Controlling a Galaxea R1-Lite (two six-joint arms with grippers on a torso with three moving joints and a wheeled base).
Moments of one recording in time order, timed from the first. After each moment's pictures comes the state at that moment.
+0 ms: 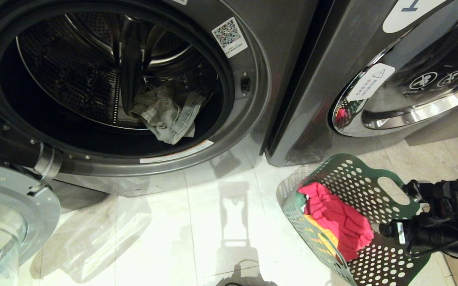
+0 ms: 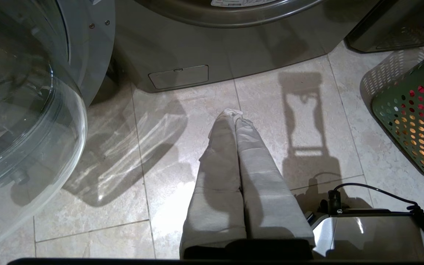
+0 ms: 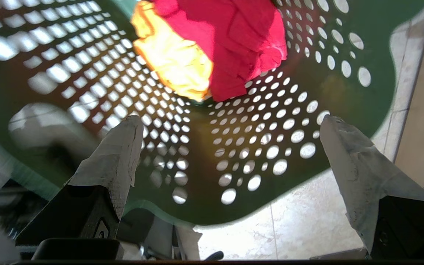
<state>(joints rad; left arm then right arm) 0.00 0.00 0.00 0.00 0.00 0.00 -0.06 1.69 -0.43 -0.55 -0.06 -0.01</state>
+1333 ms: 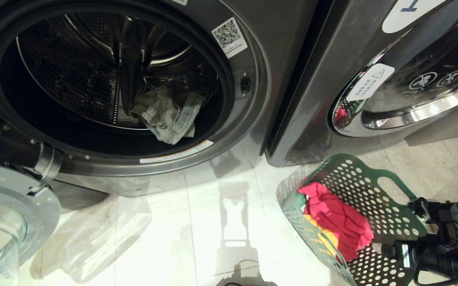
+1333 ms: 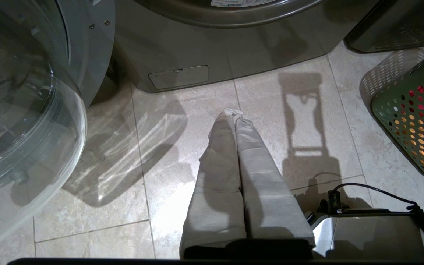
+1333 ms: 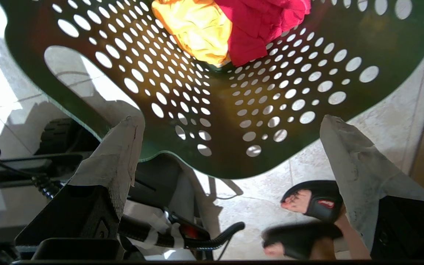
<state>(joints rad) 0.00 0.00 0.00 0.00 0.00 0.00 0.01 1.61 -0.30 -0.54 -0.08 0.11</state>
